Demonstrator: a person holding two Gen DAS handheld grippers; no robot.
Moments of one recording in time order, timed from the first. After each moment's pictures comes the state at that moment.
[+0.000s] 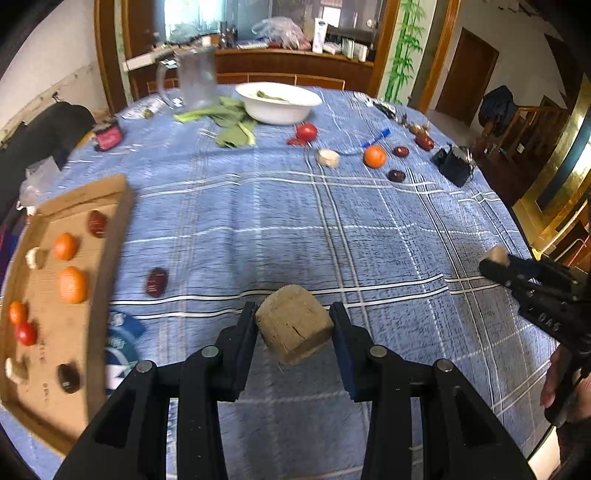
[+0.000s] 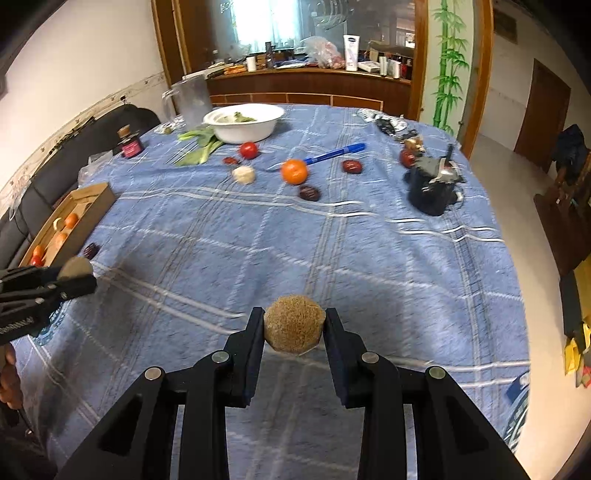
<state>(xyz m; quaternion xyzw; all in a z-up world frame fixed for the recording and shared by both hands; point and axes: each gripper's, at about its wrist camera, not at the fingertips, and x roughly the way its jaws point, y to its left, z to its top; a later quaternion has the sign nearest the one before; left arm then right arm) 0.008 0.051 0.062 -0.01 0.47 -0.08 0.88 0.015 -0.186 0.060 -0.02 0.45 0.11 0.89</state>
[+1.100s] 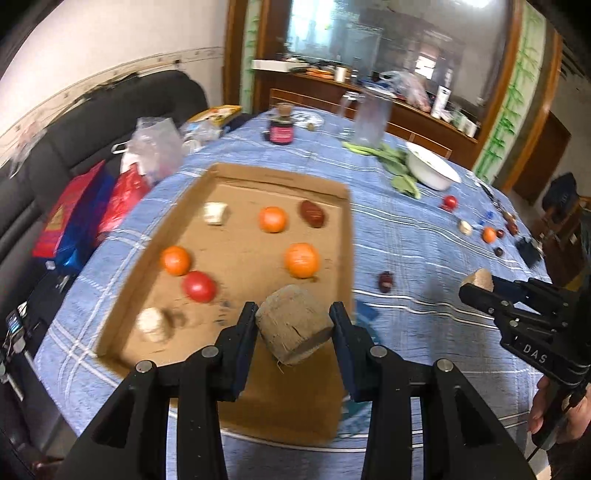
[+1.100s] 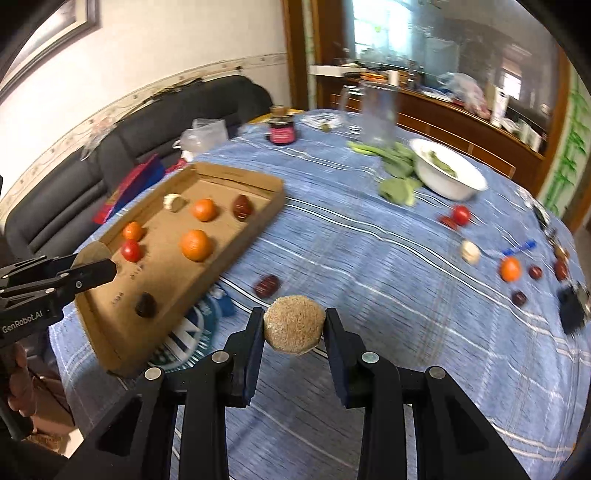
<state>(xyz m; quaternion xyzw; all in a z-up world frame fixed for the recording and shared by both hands) -0.059 0.251 0.090 -0.10 0.42 0.08 0.90 0.020 0.049 0.085 -0.10 0.42 0.29 0.85</state>
